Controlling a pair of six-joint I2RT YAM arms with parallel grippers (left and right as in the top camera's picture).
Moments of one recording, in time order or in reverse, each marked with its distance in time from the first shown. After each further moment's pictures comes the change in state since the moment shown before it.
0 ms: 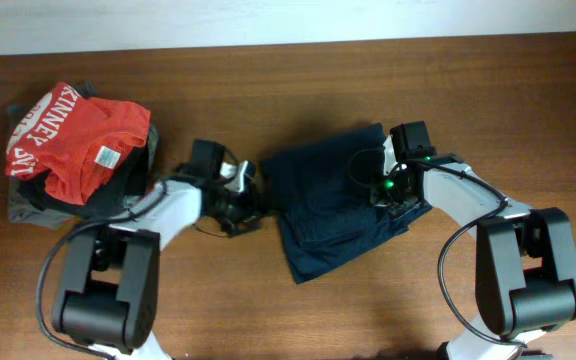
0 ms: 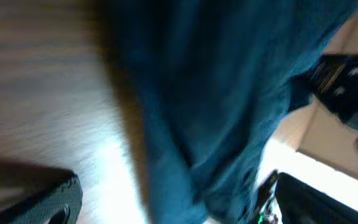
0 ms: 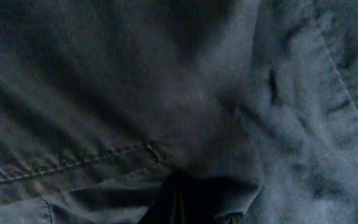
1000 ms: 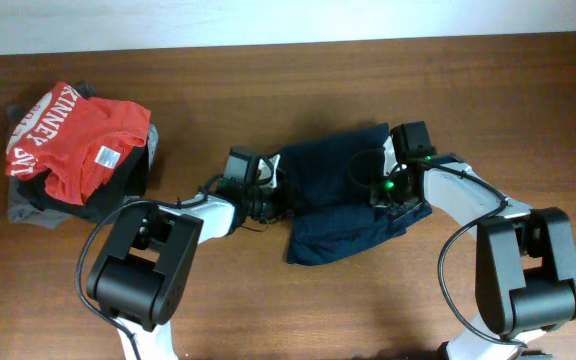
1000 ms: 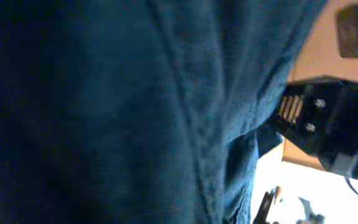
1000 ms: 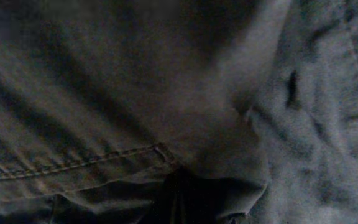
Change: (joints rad) left arm -0.146 0.142 -0.068 0.602 0.039 -0.189; right arm -0.002 0.000 0.004 -0.030 -0.014 0.000
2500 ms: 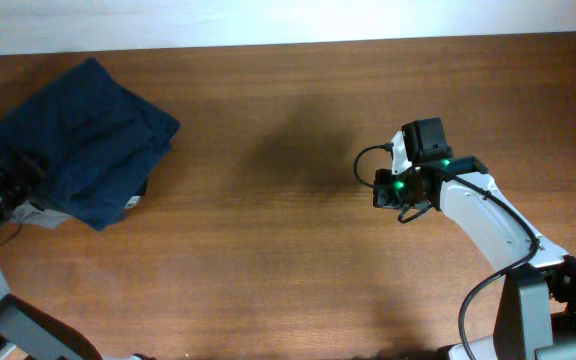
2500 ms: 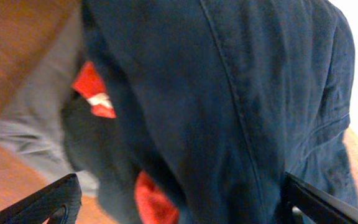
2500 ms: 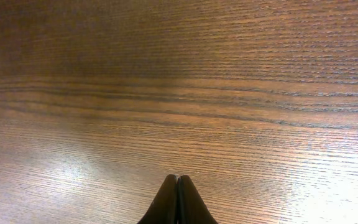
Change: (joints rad) left arm 1.149 -0.364 0.319 -0.701 -0.274 0.517; right arm 0.000 -0.198 -0.005 -0.118 -0.014 0.000
